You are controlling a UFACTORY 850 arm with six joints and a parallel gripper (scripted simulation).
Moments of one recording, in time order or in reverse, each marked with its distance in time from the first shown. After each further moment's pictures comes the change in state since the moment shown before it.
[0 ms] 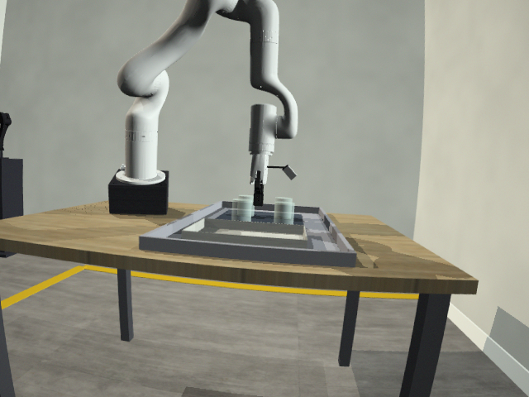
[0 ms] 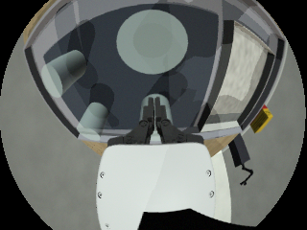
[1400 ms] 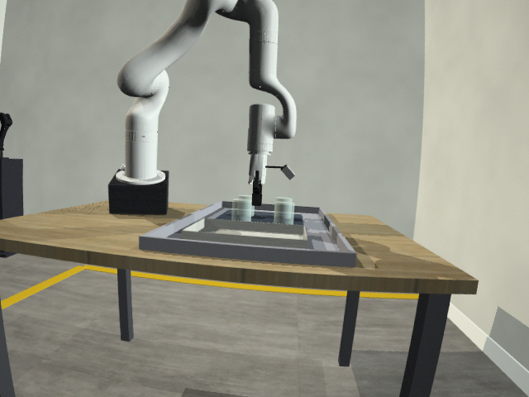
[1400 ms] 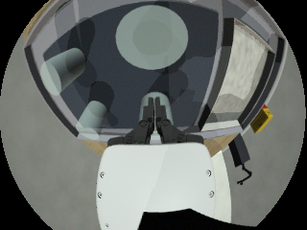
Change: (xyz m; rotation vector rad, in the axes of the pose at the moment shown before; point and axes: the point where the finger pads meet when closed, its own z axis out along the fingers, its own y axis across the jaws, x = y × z) arm -0.005 0.000 0.000 0.000 0.000 0.000
